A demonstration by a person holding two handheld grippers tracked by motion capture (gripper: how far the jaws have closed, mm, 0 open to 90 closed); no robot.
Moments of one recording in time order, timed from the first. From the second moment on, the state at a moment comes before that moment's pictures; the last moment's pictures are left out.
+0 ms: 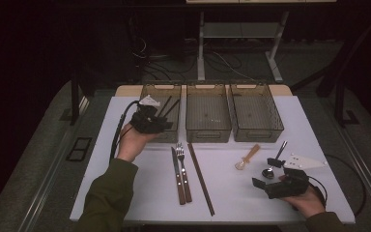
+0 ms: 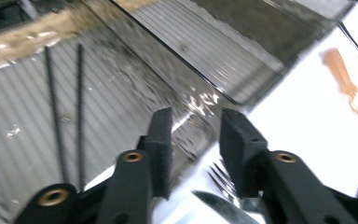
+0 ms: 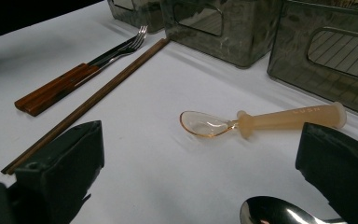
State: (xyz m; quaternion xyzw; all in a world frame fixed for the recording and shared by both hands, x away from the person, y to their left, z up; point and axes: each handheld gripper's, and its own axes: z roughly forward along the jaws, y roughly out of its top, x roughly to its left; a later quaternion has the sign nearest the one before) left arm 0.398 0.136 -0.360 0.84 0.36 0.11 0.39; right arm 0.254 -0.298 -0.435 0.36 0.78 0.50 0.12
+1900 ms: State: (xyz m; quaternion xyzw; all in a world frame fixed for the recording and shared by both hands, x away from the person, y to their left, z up) left arm 0.292 0.024 -0.438 0.92 0.18 -0.01 0.36; right arm 0.253 -0.298 -0.435 0.36 0.78 0.49 0.13
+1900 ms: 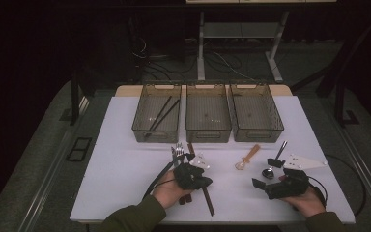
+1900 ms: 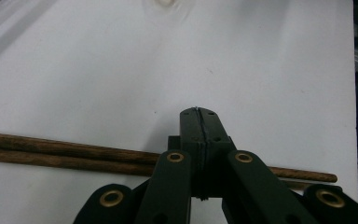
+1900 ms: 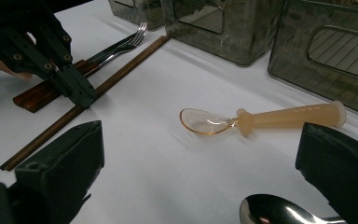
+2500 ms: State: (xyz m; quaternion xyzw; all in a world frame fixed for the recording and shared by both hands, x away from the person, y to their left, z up) left arm 0.291 0.025 -0.441 0.93 0.17 -0.02 0.34; right arm 0.253 -0.299 -0.436 0.36 0.78 0.49 0.13
